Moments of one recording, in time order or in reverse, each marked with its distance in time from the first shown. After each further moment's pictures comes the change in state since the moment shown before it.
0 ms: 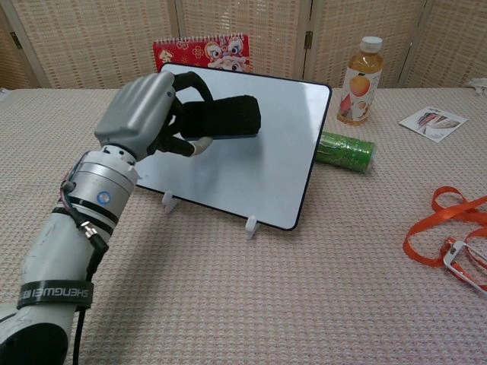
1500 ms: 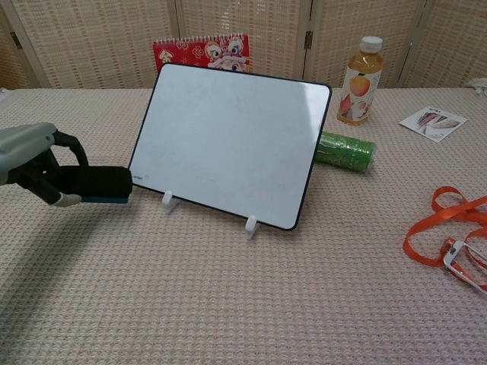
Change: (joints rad) left arm 0.212 0.587 0.108 -0.862 -0.584 -0.117 0.527; right arm 0.008 -0.047 0.009 0.014 0.027 -0.028 -0.090
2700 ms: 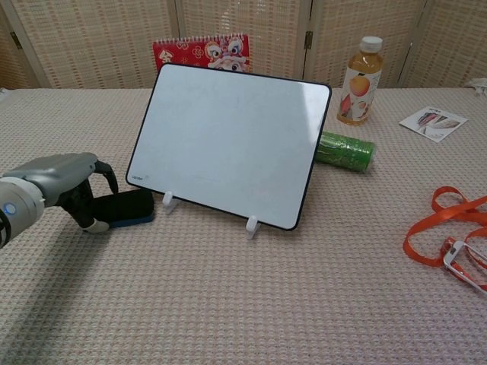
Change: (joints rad) left arm -0.066 -0.144 -0.070 0.101 -0.179 -0.086 0.215; right arm -0.007 0.014 0.002 0.000 -0.017 0.016 0.030
